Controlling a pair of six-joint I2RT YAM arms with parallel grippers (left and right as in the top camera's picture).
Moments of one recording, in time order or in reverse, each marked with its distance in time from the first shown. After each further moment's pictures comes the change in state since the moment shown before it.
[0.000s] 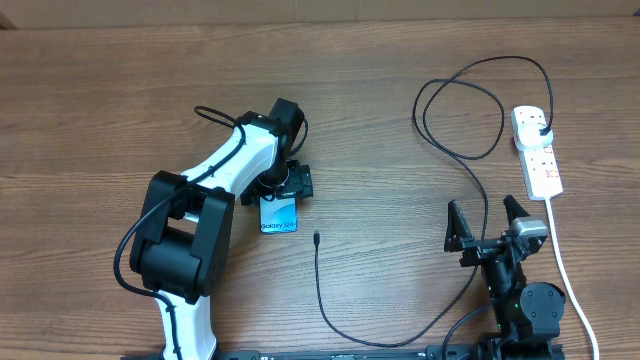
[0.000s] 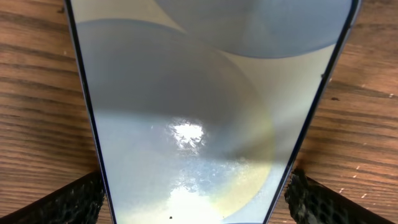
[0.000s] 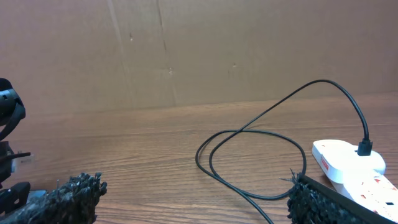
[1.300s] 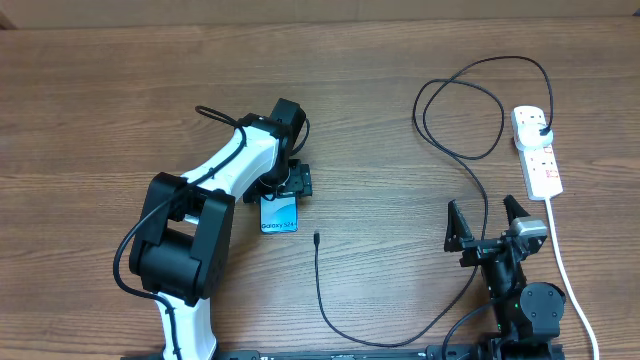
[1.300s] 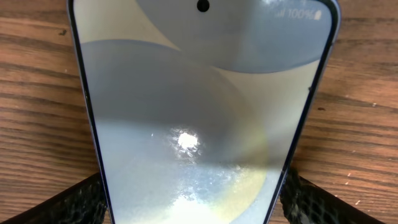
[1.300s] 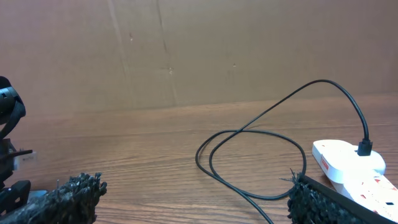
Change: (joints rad) left arm -0.006 -0.008 -0.015 0.041 -0.021 0.013; right arm 0.000 0.000 0.000 0.000 0.000 0.000
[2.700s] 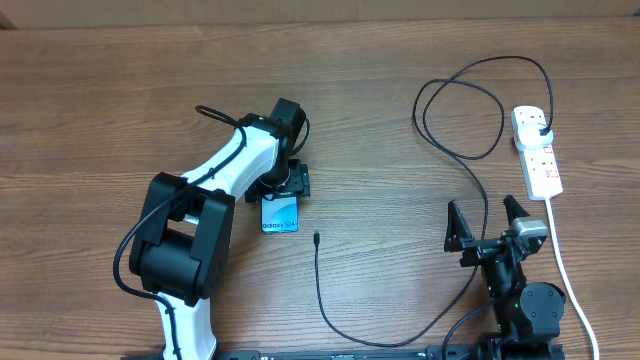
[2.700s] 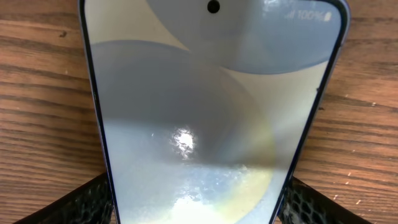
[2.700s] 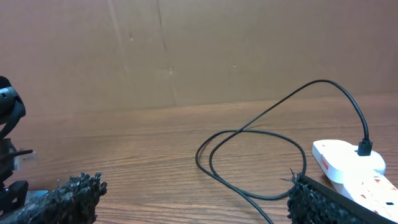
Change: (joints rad) left arm 0.000 -0.001 0.000 0.000 -0.003 0.007; right arm 0.000 0.000 0.000 0.000 0.000 0.000
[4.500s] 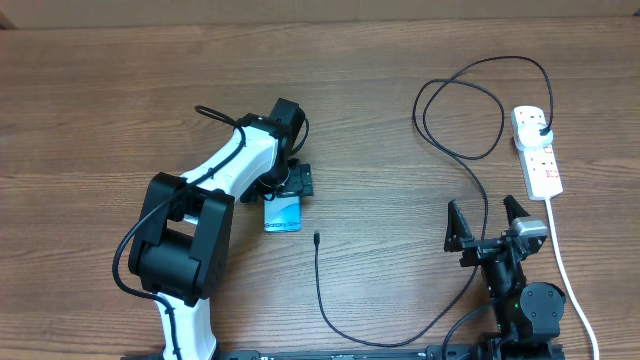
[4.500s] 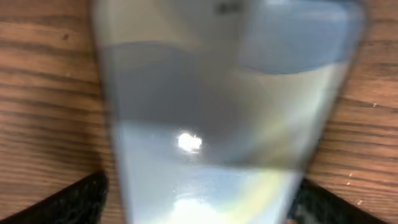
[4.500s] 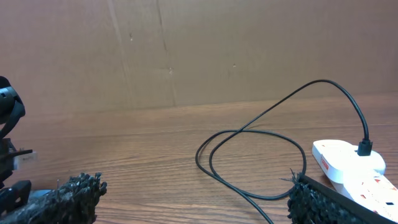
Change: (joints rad) left arm 0.001 -0.001 -0.002 0.003 -0.001 0.003; right arm 0.000 0.000 0.000 0.000 0.000 0.000
